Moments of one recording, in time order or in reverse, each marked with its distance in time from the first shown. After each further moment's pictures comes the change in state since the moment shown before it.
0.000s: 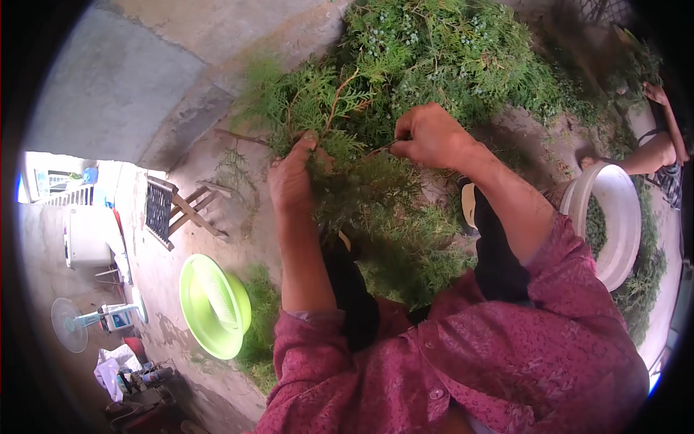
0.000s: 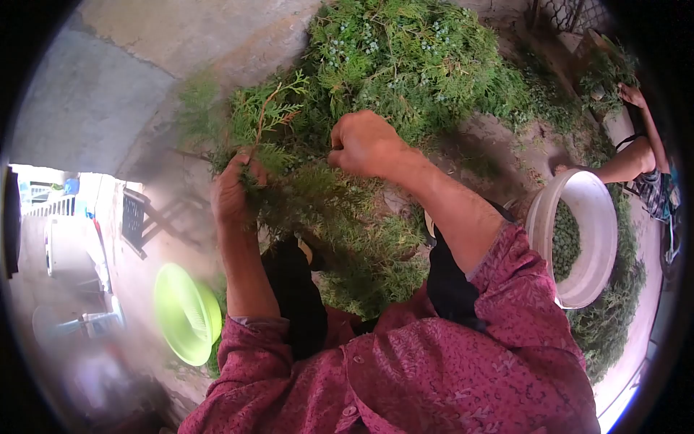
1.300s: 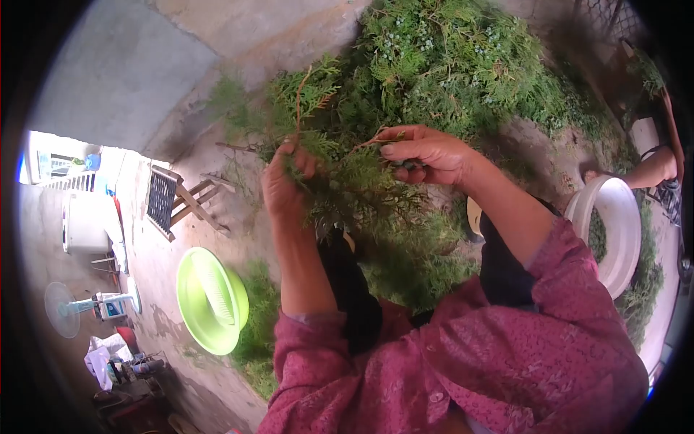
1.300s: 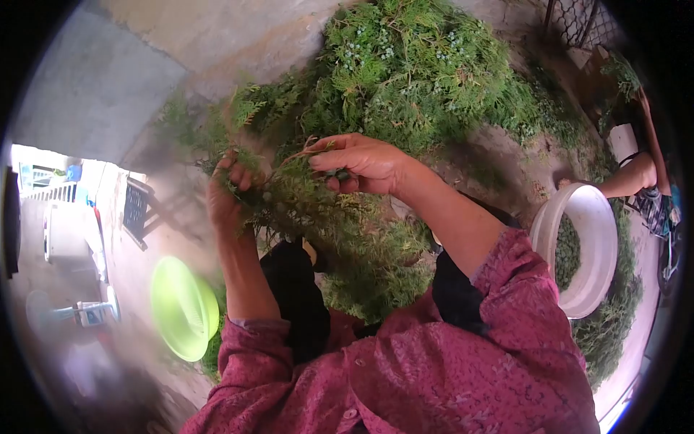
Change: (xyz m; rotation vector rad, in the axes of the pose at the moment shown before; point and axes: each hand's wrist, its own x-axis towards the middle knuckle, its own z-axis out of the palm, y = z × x) left_hand 0.003 0.012 -0.037 -0.405 -0.231 -0.008; right_hand 0.007 -0.008 0.024 1.519 -0.478 0.263
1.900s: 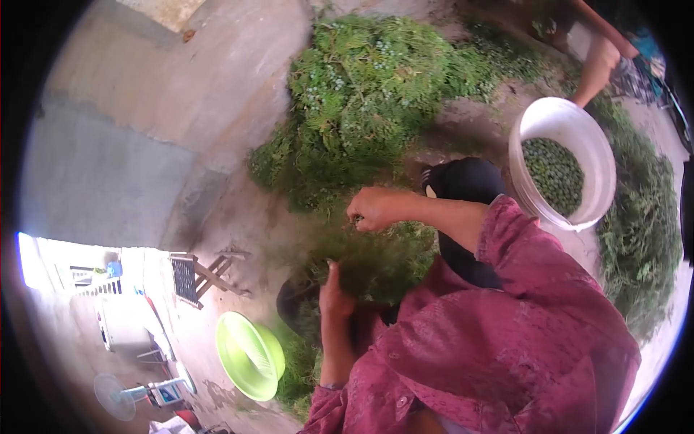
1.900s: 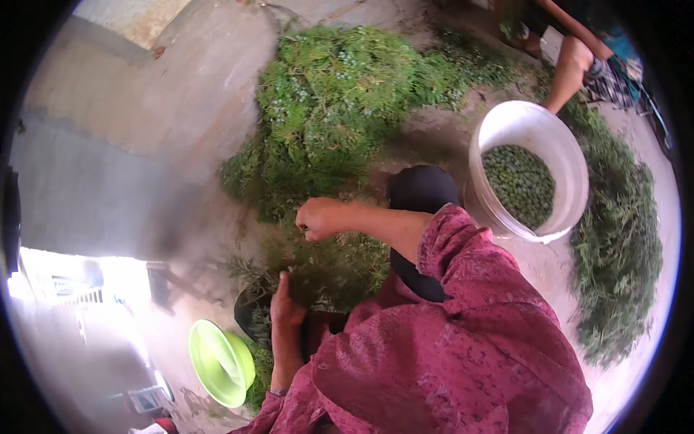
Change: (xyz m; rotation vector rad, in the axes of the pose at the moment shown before) left_hand -0.175 -0.126 -0.021 0.151 0.174 -0.443; right_hand -0.087 0.075 -0.025 -1.398 0.093 -0.562
